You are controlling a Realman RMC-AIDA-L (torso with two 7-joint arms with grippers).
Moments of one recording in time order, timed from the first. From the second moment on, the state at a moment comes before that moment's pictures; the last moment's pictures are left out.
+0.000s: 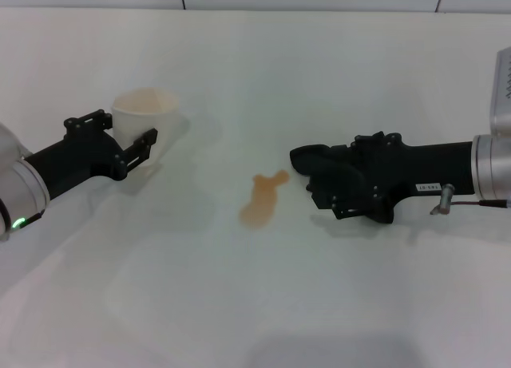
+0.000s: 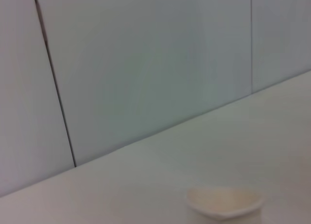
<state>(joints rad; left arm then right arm) -0.47 -2.08 0.83 0.38 1.56 1.04 -0.80 0.36 2.01 -1.45 -1.03 -1.67 -1.18 1.60</state>
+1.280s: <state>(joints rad) -0.19 -2.07 0.87 0.64 1.59 1.27 -0.99 0.36 2.01 -1.50 -1.04 -1.64 -1.19 1.62</state>
